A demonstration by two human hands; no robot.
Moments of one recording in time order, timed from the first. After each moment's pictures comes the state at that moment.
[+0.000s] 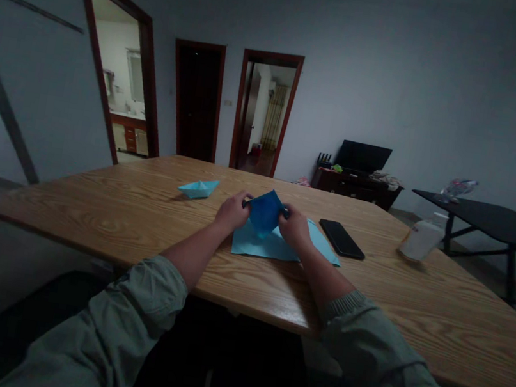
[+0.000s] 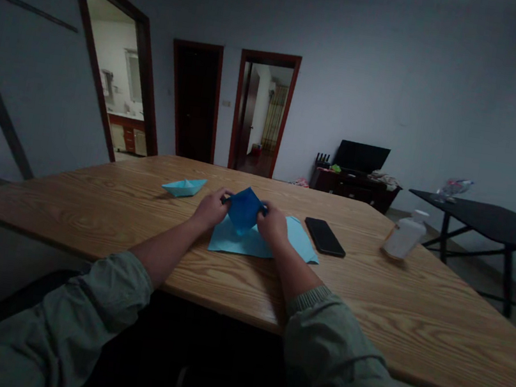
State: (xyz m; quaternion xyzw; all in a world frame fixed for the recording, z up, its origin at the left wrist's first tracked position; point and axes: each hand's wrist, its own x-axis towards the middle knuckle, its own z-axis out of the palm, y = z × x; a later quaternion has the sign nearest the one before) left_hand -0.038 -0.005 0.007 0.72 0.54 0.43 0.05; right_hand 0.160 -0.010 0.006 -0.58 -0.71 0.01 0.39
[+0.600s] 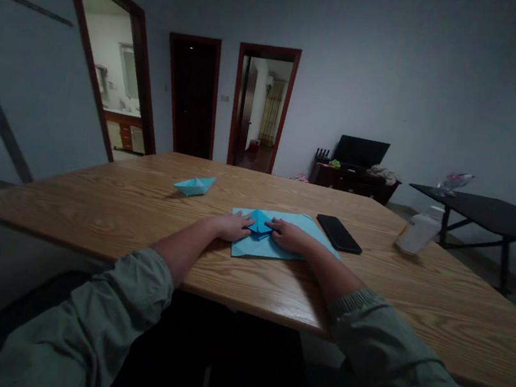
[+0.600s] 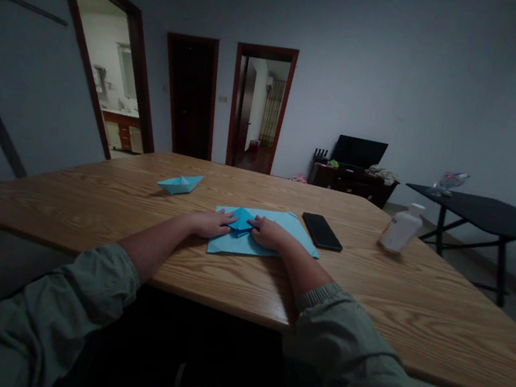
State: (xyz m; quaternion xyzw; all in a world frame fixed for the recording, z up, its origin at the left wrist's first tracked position) left_hand -0.042 -0.003 -0.013 0.87 0.47 0.08 0.15; right_hand 0.192 -0.006 -0.014 -0.49 -0.86 0.07 0.10
